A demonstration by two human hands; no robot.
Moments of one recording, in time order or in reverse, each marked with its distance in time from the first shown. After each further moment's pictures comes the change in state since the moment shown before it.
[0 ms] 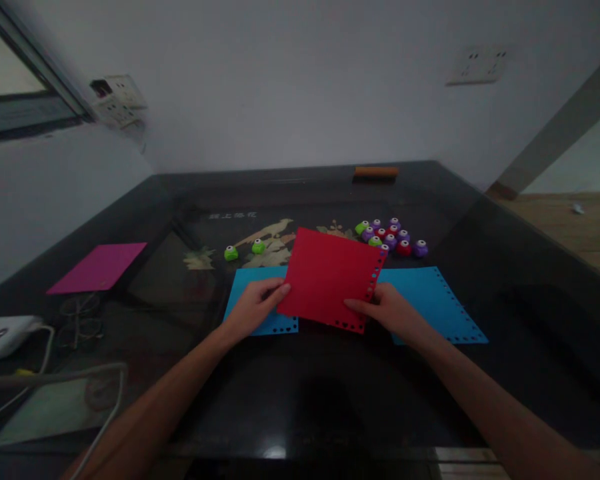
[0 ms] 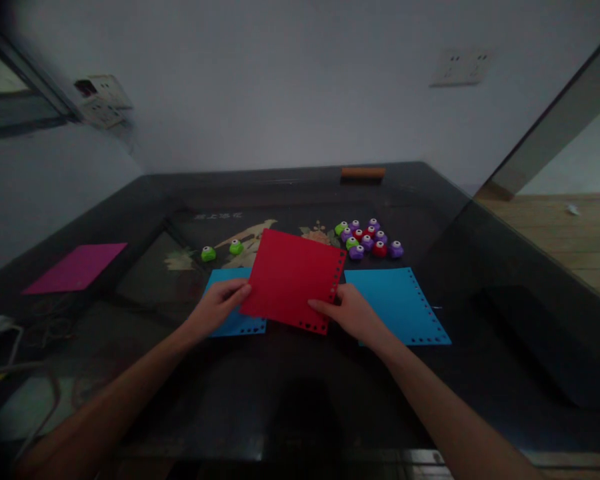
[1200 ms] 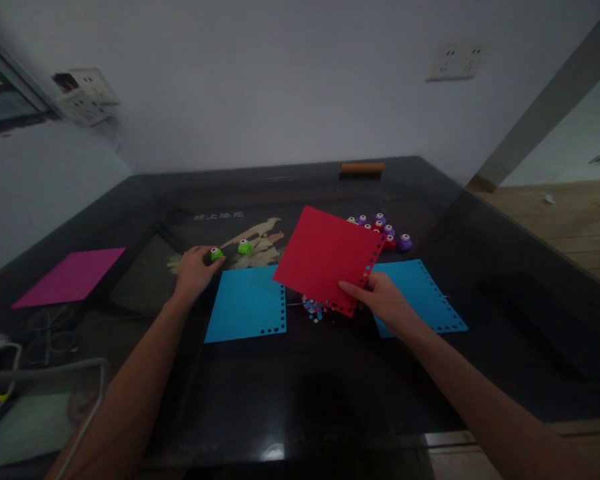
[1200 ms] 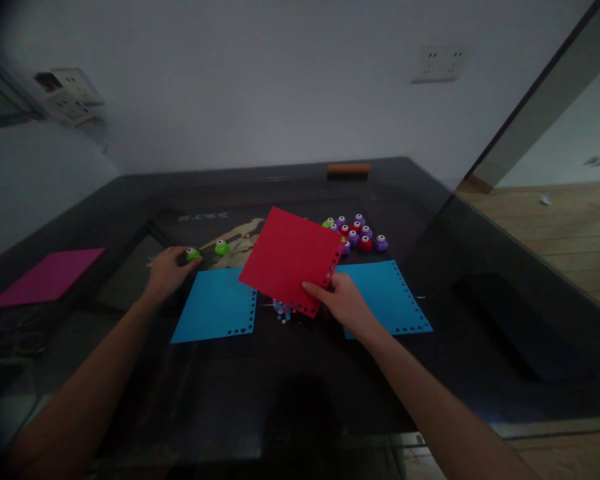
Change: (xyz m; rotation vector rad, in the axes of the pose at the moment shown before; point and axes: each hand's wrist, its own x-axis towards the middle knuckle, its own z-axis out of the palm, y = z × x) left_hand 0.044 -0.116 -0.098 0.774 0.477 -0.148; right_hand 0.001 0.004 0.000 0.210 0.190 -0.010
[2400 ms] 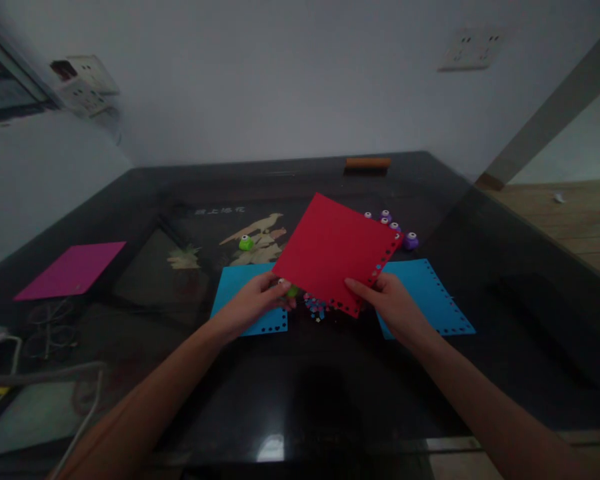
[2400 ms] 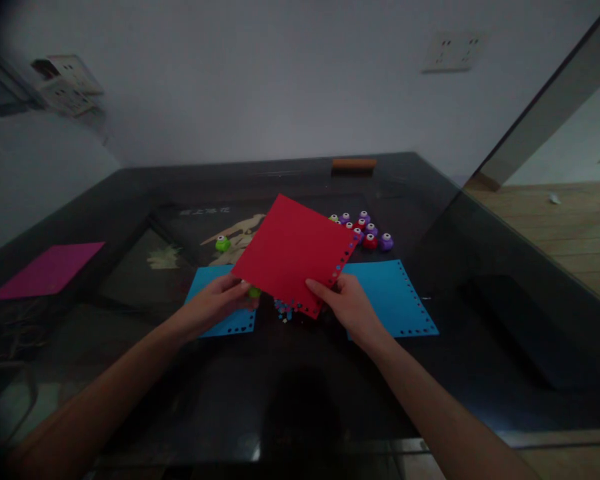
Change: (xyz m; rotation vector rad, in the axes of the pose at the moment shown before) left_hand -0.077 0.155 -0.030 -1.306 -0.736 -0.214; right_hand -0.005 -0.001 0.005 0.189 0.026 -0.010
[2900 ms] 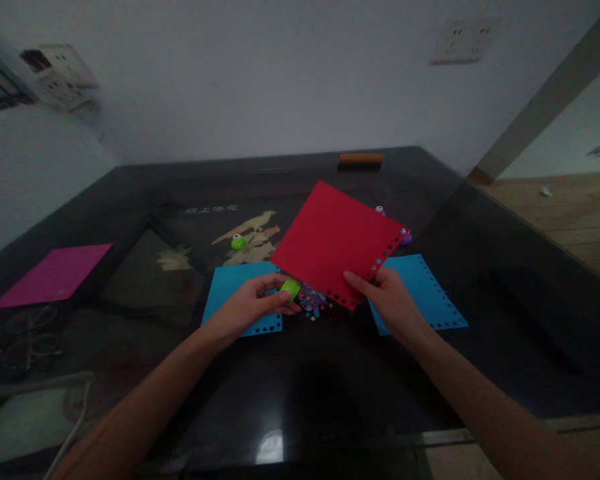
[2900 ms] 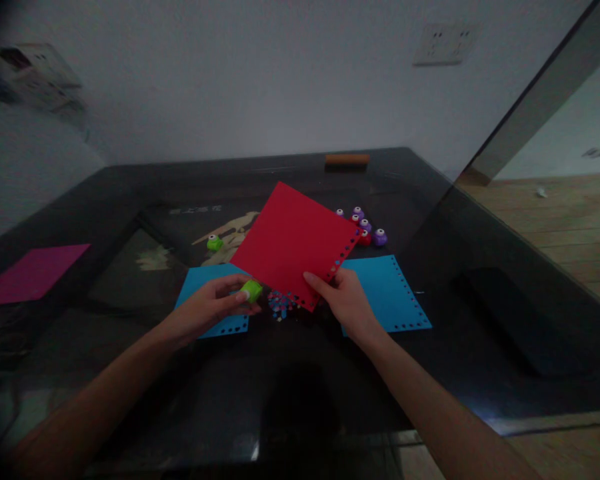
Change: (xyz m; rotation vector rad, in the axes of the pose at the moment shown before) left_hand -0.004 -0.002 0.001 -0.021 -0.110 -0.073; right_hand 0.002 0.003 -0.002 -0.012 0.074 -0.050
